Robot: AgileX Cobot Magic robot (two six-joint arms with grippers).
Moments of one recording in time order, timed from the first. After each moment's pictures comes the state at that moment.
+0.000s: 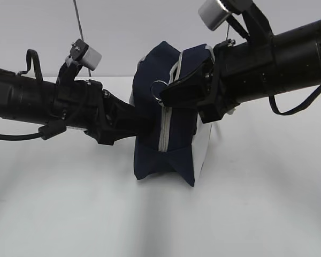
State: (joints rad) left arm -0.33 1.74 -0.94 -1.58 0.82 1.91; right arm 0.34 1.48 -0.99 1.25 0.74 -1.63
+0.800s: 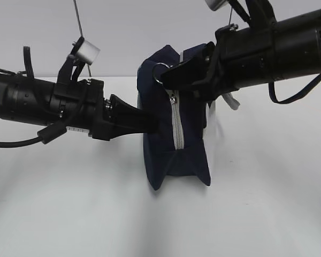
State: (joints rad) left arm -0.33 1.74 -0.94 -1.58 1.00 1.79; right arm 0.34 1.47 -1.02 1.30 0.68 -1.62
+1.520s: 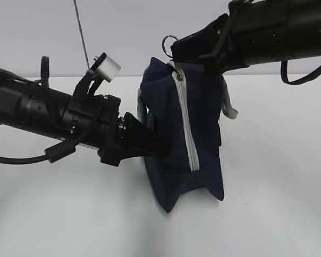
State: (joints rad) left arm -0.41 1.74 -0.94 -1.49 0.99 1.74; right arm 0.34 1.42 -1.03 1.31 0.57 -1.62
